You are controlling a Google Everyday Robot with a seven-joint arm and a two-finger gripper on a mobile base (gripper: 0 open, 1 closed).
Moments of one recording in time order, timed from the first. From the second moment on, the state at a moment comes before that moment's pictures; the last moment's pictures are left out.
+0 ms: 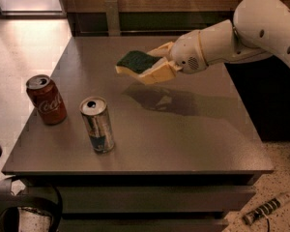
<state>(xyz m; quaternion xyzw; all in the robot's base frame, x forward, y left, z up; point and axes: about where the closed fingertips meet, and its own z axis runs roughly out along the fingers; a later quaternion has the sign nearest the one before) 0.597 -0.018 0.907 -0.56 0.65 0.28 0.42</state>
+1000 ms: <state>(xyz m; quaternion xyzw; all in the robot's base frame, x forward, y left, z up) 0.570 0.096 0.859 -0.56 0.63 0.32 0.43</state>
